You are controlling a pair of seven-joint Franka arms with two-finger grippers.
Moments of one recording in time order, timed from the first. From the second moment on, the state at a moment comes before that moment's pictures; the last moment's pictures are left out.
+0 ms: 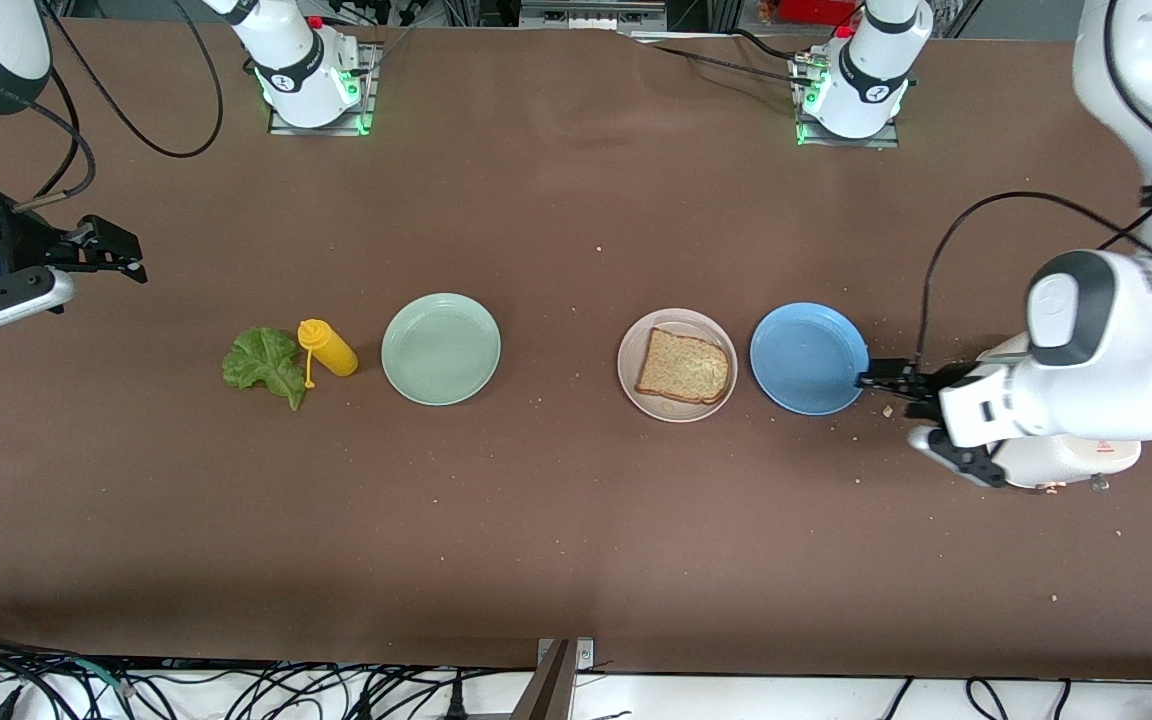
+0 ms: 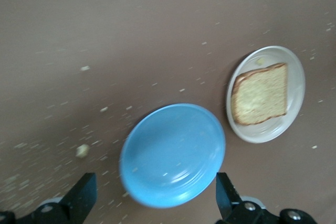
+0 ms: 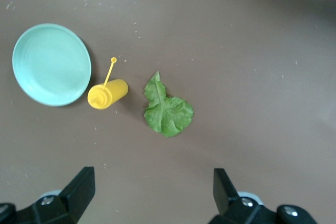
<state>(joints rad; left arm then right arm) 0.16 0.54 -0.20 -1.42 -0.14 1.72 0.42 -0.01 0.12 0.03 -1.59 -0.01 1.66 -0.49</state>
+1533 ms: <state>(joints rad) -0.04 0.23 0.02 -1.38 0.01 1.51 0.19 -0.17 0.35 0.01 -1.59 0.49 1.60 -1.34</state>
